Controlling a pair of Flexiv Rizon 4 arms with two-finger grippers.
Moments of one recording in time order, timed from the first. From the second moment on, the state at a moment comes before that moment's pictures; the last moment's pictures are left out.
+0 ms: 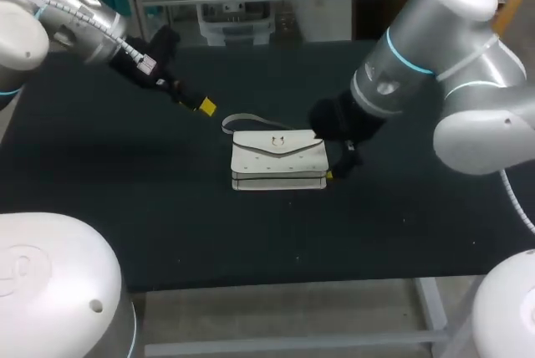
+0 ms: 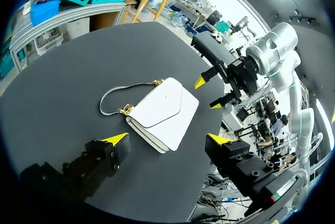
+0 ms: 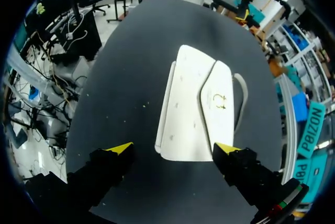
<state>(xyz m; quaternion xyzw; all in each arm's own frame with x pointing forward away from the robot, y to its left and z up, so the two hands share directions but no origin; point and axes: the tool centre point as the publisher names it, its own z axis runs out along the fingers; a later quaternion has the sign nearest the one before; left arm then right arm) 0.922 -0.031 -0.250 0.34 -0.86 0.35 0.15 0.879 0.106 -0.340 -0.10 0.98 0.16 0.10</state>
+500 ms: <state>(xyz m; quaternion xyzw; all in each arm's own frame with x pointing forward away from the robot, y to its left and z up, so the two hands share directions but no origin) 0.921 -0.040 -0.264 0.15 -0.92 0.35 0.07 0.885 0.120 -0.353 -0.07 0.98 0.11 0.12</state>
